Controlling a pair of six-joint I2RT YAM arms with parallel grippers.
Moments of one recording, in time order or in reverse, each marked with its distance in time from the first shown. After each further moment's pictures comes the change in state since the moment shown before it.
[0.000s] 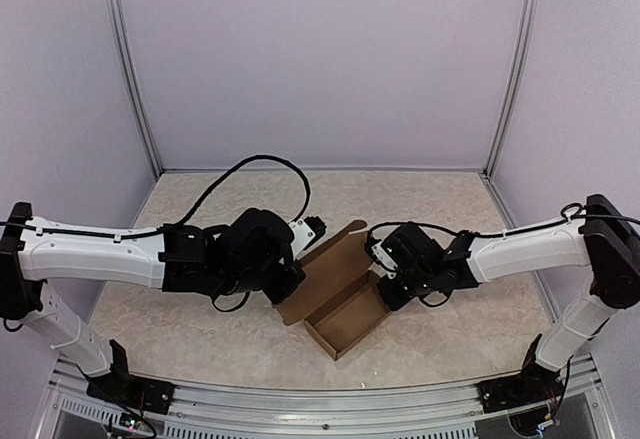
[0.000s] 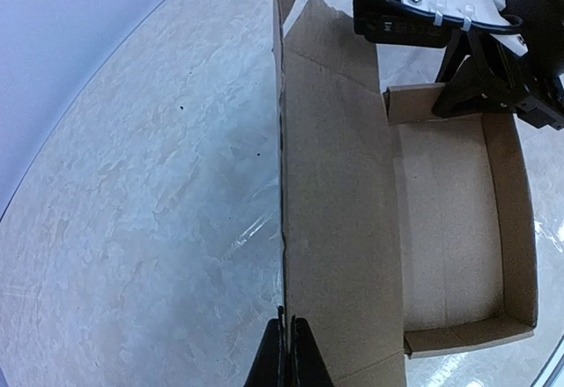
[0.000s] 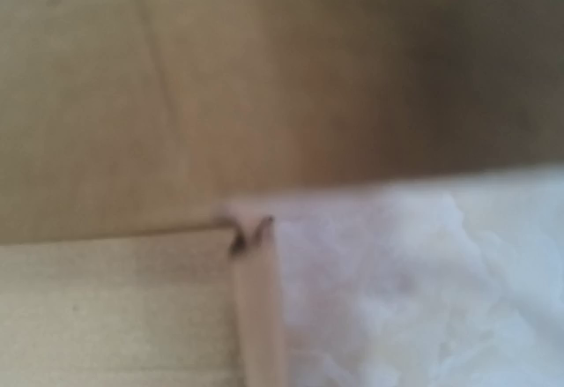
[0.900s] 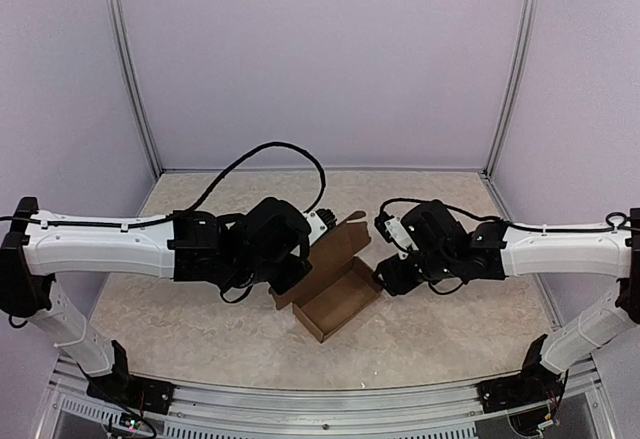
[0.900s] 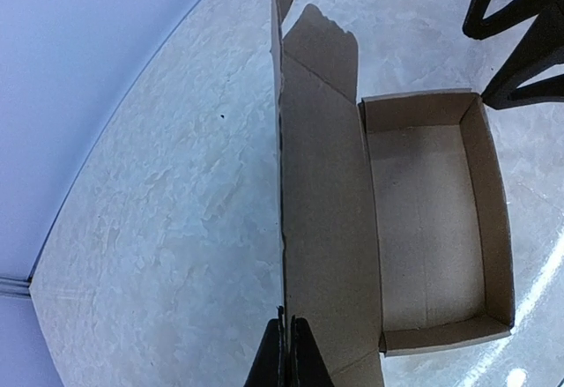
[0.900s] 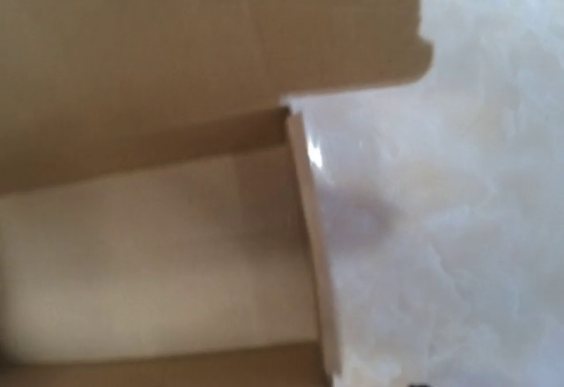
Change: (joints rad) left arm -0.023 0.053 0.134 -0.135 -0.113 0.064; right arm -0.005 -0.187 0.039 -0.059 -0.049 0.051
